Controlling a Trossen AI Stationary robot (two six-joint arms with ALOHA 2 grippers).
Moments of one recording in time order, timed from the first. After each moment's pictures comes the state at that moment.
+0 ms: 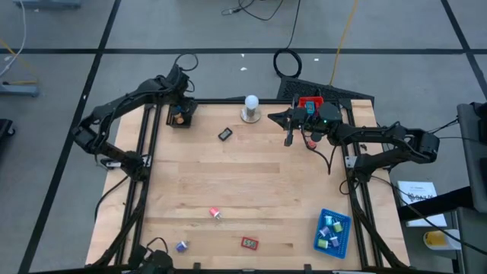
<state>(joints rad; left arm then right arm) 0.93 1.44 1.09 -0.74 -0.21 -0.07 -0.47 1.27 0.57 0.82 -0.29 -0.17</state>
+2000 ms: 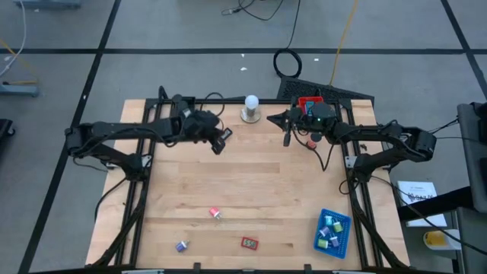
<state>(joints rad) 0.28 1.32 0.89 -0.27 -0.14 -0.32 -0.50 1.31 0.57 0.71 -0.29 -0.14</state>
